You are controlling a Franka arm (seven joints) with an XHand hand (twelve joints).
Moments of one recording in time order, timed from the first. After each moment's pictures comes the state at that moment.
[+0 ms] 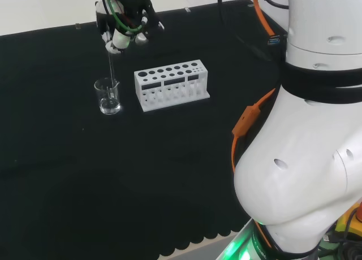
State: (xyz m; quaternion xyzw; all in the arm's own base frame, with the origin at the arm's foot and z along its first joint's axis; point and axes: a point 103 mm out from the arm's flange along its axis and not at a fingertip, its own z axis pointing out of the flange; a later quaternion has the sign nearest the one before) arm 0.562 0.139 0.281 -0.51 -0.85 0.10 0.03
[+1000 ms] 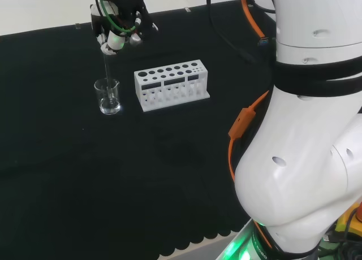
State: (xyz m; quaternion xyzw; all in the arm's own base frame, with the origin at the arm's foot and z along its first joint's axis) arm 0.584 0.146 0.268 -0.51 -0.85 0.10 0.05
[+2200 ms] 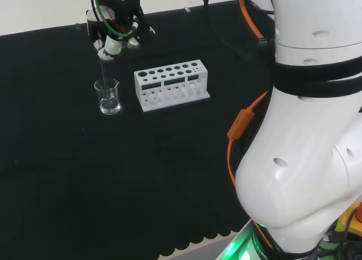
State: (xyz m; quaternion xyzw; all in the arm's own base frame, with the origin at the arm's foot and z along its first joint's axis) arm 0.575 0.160 0.264 -0.49 -0.86 0.11 0.05
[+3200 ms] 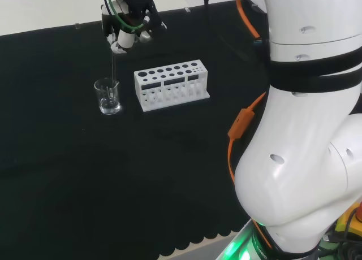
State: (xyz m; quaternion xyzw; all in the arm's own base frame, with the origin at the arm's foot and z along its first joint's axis) arm 0.596 0.118 0.259 -0.51 -0.85 0.11 0.07
